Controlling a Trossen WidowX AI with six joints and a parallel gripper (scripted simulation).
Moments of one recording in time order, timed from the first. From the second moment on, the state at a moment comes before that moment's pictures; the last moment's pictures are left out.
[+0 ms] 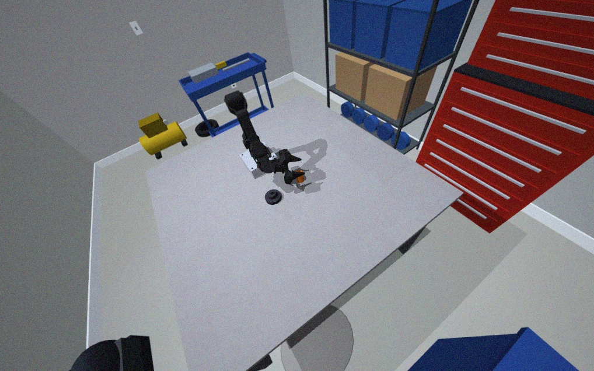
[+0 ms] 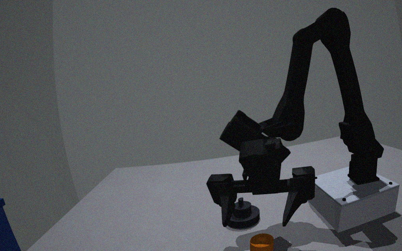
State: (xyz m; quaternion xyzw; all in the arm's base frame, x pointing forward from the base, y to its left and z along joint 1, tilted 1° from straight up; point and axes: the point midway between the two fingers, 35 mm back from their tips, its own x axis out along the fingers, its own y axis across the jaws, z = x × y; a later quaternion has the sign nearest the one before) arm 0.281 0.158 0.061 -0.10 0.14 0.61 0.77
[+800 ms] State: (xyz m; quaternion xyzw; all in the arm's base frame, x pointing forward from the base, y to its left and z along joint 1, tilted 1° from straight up) arm 0.279 0.171 0.086 -0.41 0.52 0.46 0.59
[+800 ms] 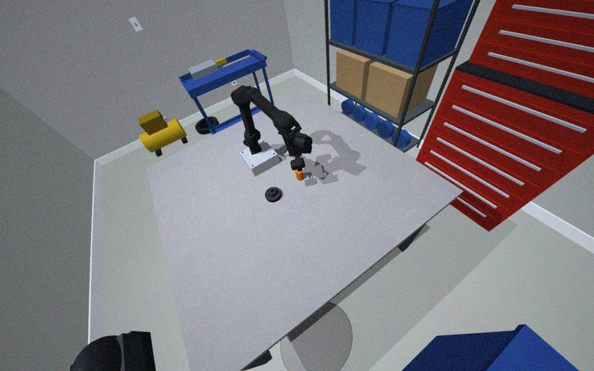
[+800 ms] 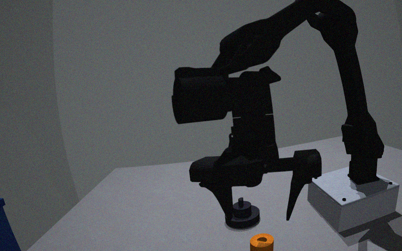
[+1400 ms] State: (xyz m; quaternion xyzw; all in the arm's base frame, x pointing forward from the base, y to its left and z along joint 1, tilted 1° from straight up) arm 0.273 0.166 0.101 -0.34 0.61 0.33 0.64
